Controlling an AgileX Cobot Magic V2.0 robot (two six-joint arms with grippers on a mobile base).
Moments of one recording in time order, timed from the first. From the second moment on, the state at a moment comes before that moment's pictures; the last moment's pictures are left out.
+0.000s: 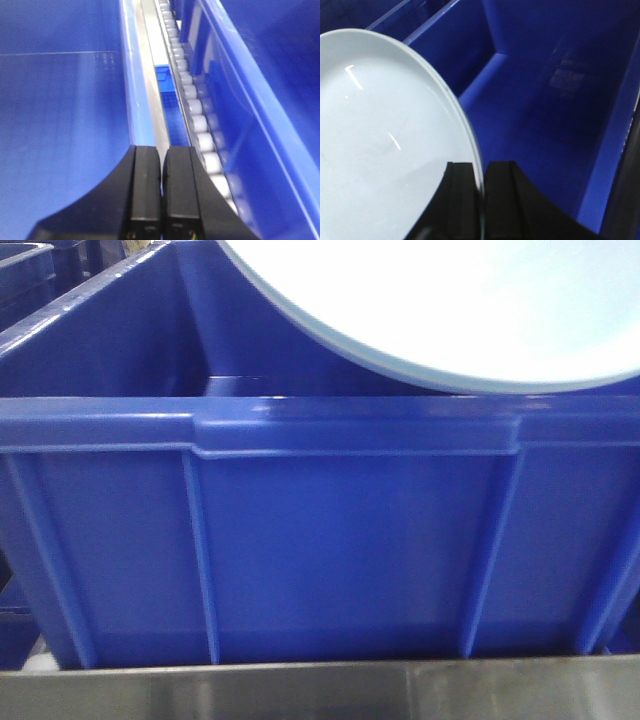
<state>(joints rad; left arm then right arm) -0.15 0.55 -0.51 -0.06 0.40 -0.01 0.48 0.70 -0.72 0.28 0.40 -0.16</state>
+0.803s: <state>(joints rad) -0.15 0.55 -0.51 -0.06 0.40 -0.01 0.48 0.70 -0.72 0.28 0.40 -0.16</state>
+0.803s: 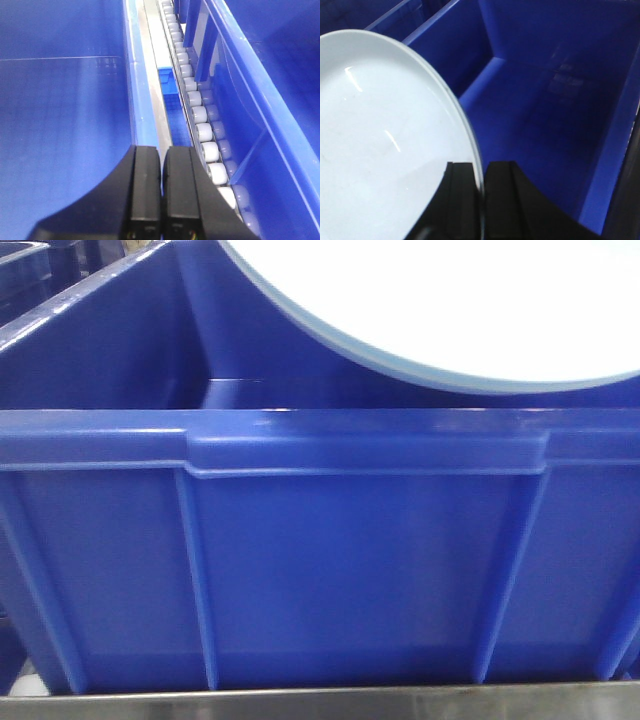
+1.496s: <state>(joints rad) -0.15 0.55 -0.51 -0.06 0.37 -0.01 0.48 0.90 -0.98 0.24 0.51 -0.23</state>
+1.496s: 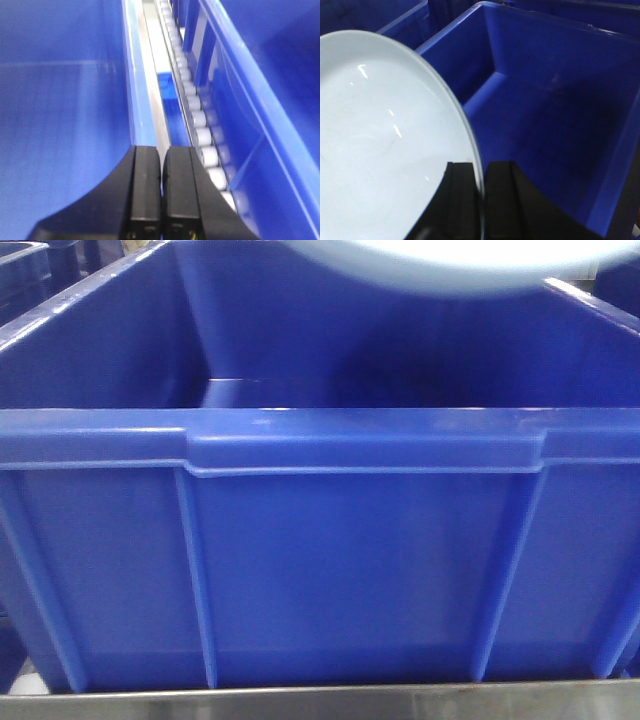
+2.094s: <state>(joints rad) -0.15 0.55 -0.51 -0.06 0.37 -0.01 0.49 1.57 -1.34 0.19 0.63 -0.25</state>
